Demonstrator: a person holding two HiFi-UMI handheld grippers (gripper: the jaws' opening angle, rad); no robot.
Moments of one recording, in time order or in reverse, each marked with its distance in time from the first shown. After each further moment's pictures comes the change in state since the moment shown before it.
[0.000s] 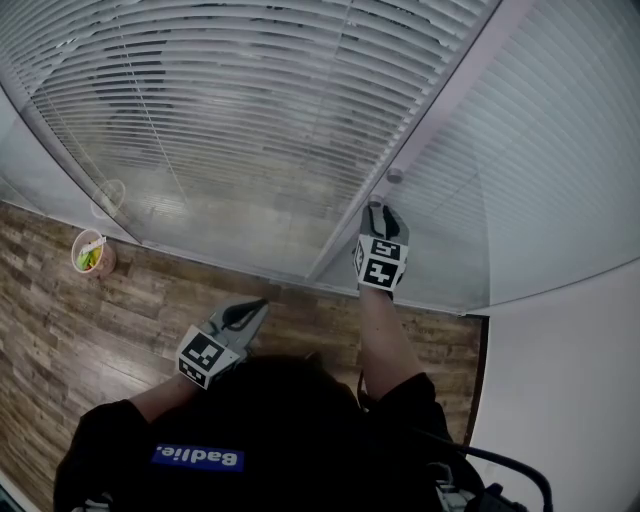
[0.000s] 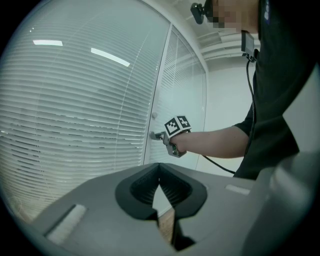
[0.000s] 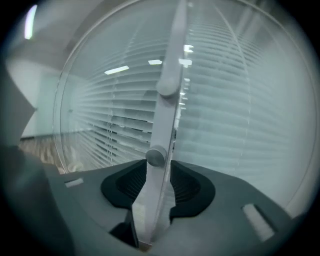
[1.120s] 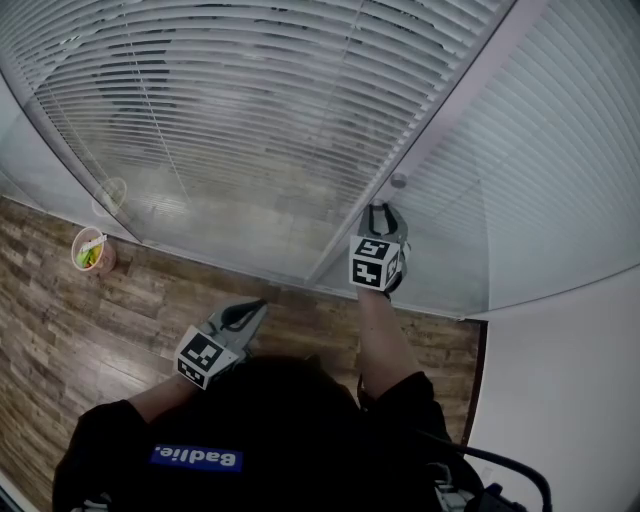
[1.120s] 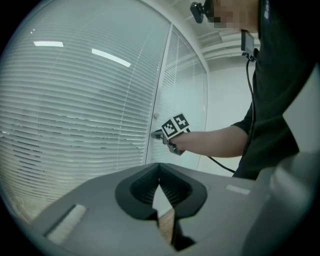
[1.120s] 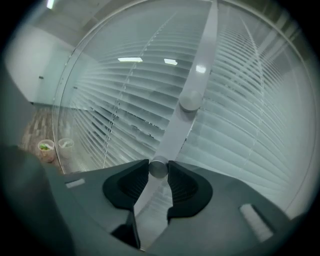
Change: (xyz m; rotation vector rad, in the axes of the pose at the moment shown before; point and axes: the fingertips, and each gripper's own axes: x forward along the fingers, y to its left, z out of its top) left arm -0.003 0.006 -0.001 0.000 0.001 0.014; right arm 0.003 0.009 0.012 -0.219 0.025 -0.080
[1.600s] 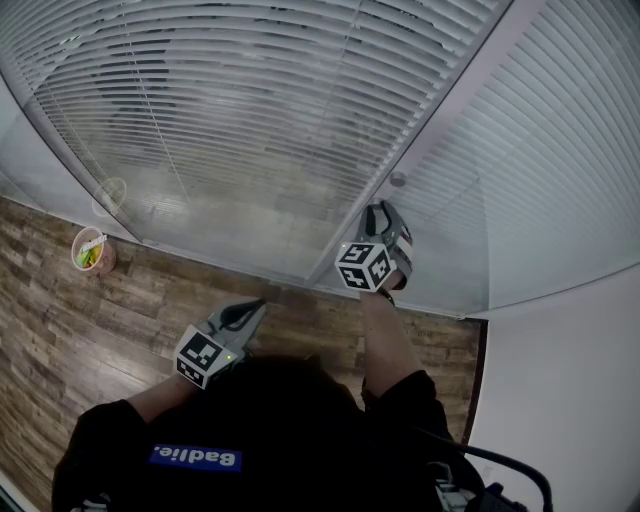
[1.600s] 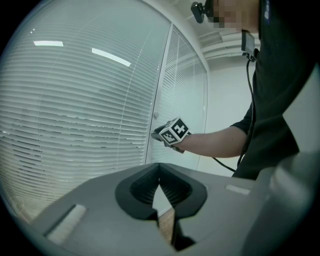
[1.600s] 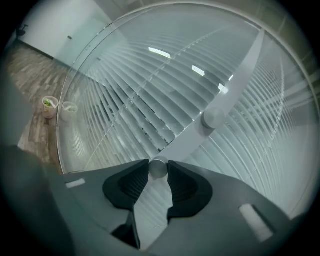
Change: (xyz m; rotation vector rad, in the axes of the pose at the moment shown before) left arm 0.000 0.000 -0.003 -0.005 0.006 0.001; right arm 0.002 0.006 -0.003 -0.392 0.005 -0.072
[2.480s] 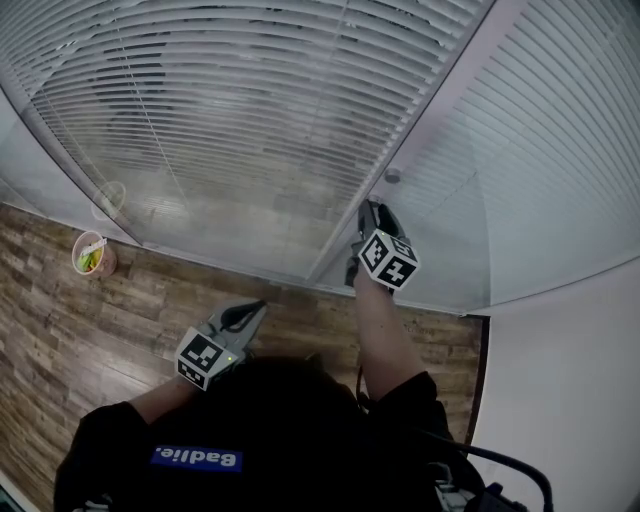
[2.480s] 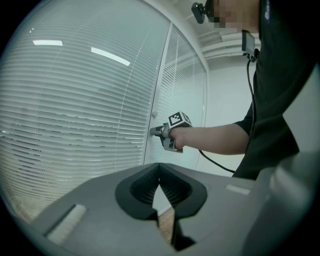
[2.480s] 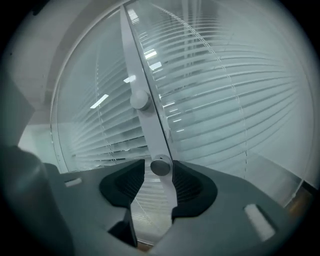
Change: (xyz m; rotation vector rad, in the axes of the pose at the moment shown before) left arm 0.003 -0.006 -0.001 0.003 0.007 -0.008; right arm -0.001 -0.013 -0.010 1.064 -0.124 0.248
